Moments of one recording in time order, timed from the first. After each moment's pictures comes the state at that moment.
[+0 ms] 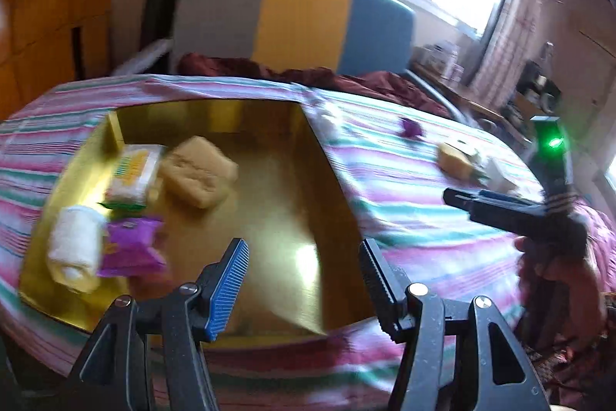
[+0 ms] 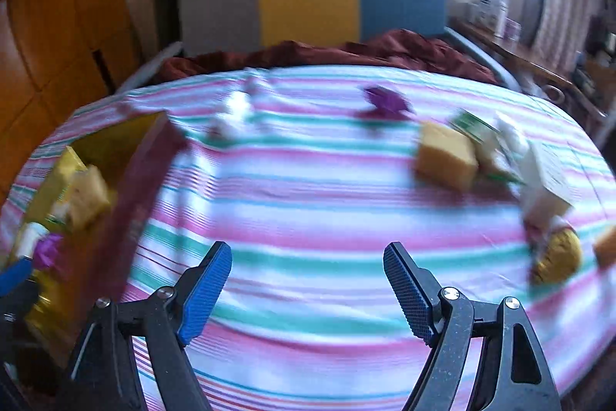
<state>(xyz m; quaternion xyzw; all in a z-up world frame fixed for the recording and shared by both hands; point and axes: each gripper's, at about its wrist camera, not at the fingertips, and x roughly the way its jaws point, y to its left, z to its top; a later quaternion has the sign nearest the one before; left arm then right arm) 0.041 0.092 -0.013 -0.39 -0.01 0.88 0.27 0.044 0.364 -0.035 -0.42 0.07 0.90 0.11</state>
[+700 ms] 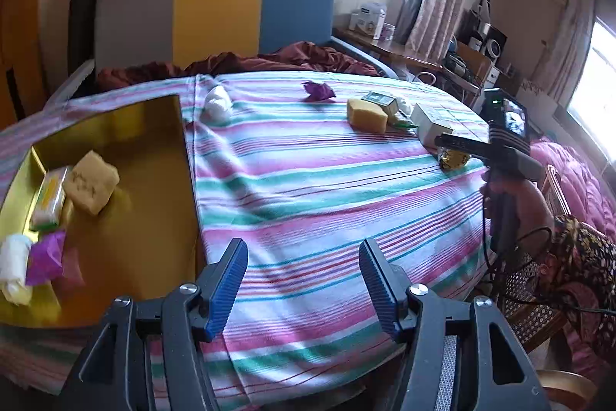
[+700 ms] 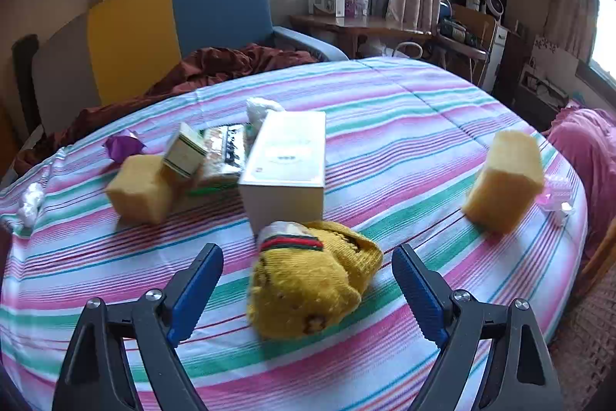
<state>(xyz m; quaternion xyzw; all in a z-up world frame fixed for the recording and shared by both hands) 0.092 0.172 -0.008 -0.39 0.07 0.85 0.36 0.106 0.564 -0.060 -0.36 0.14 0.86 0.33</state>
